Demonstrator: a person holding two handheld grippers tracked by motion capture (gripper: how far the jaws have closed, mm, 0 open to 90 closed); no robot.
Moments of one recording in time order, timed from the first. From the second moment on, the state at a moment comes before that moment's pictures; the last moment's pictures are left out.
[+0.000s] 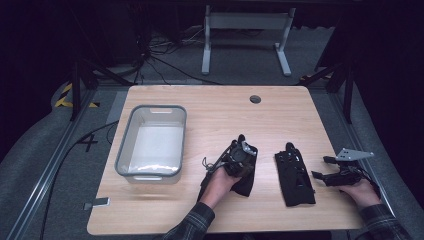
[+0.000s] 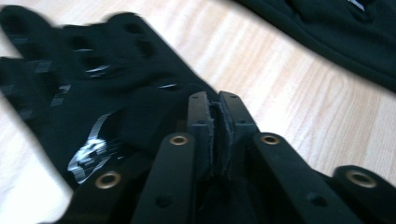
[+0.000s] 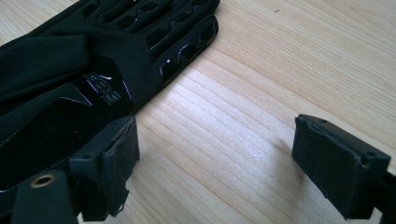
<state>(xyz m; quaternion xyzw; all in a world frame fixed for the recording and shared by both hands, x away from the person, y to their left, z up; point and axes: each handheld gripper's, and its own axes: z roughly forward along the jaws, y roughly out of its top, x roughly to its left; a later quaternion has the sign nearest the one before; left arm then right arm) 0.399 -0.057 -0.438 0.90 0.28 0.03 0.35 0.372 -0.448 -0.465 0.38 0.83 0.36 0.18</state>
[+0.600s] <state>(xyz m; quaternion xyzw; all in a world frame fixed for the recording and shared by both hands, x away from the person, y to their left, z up) 0.420 -0.010 -0.448 0.86 0.37 0.05 0.34 0.372 -0.448 -0.465 0.38 0.83 0.36 0.18</state>
